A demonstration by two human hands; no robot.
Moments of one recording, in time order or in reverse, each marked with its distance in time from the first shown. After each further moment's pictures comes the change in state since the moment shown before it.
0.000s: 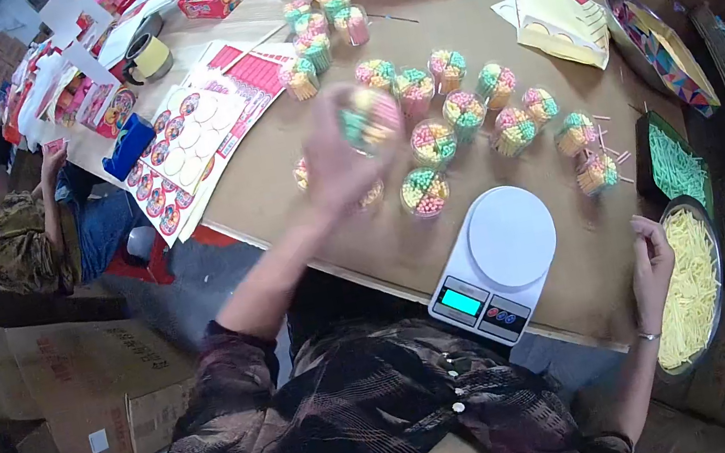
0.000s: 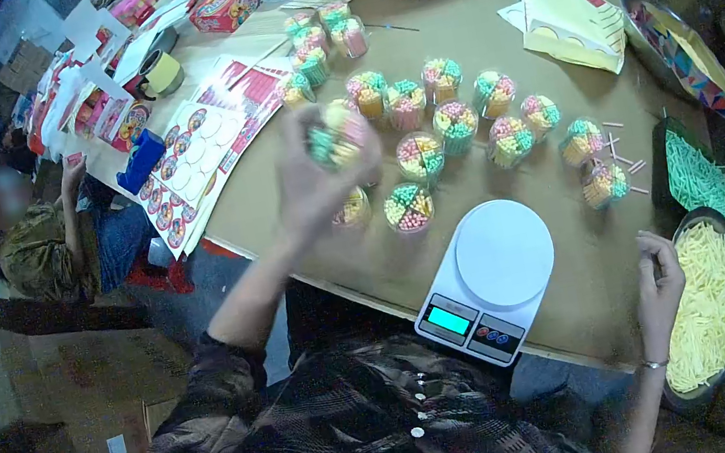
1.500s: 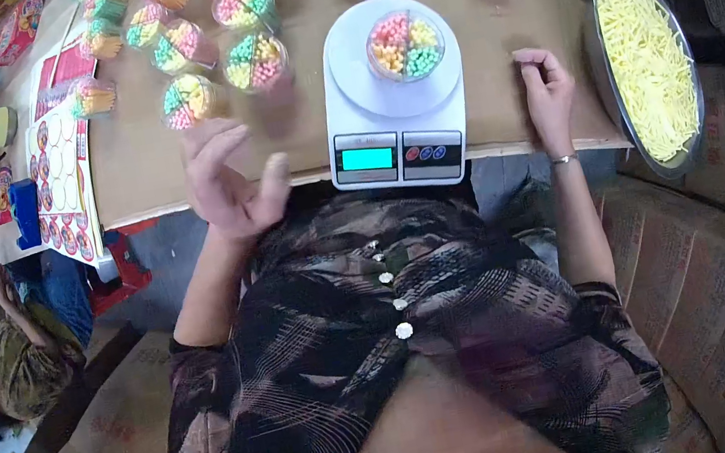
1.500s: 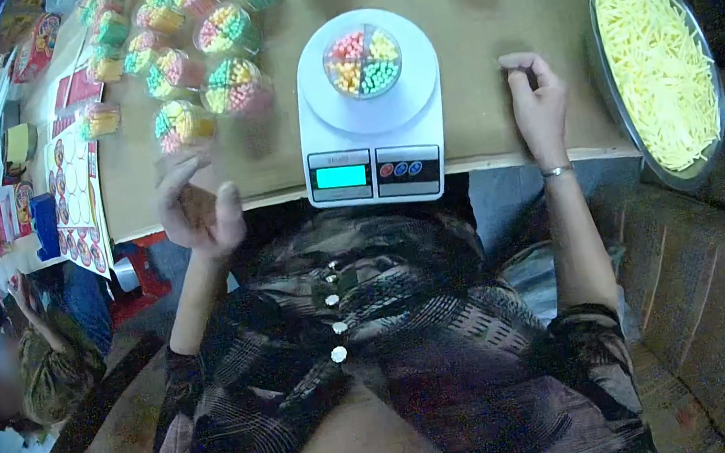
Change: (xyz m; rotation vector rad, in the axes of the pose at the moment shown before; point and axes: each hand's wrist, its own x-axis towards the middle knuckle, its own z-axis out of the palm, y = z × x) left_hand -0.107 -0.014 0.028 -0.245 -0.132 0.485; right_hand -0.080 0.042 0.075 0.257 0.103 0.339
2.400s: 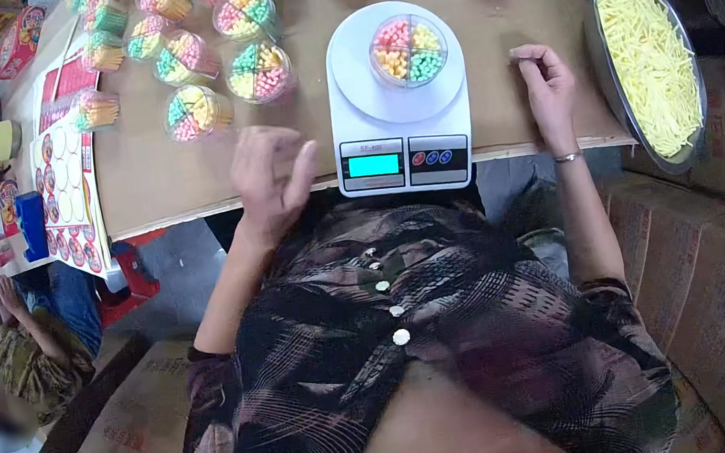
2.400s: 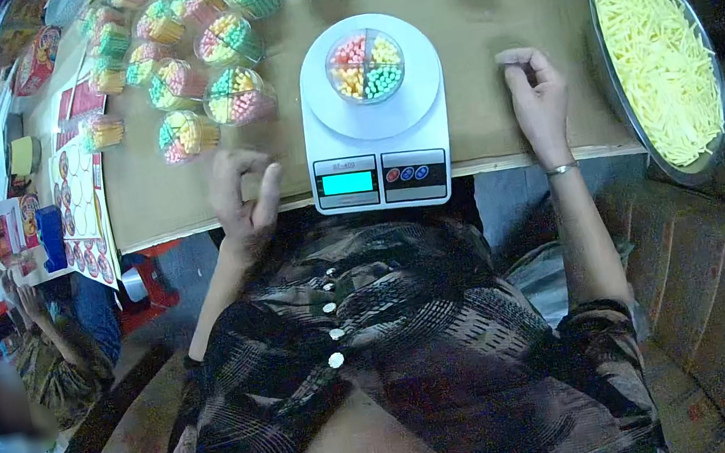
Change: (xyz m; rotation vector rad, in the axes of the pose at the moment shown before) left_hand -0.022 -0.010 0.017 0.120 -0.200 -0.192; right_hand 0.009 0.009 0.001 0.014 0.030 -0.054
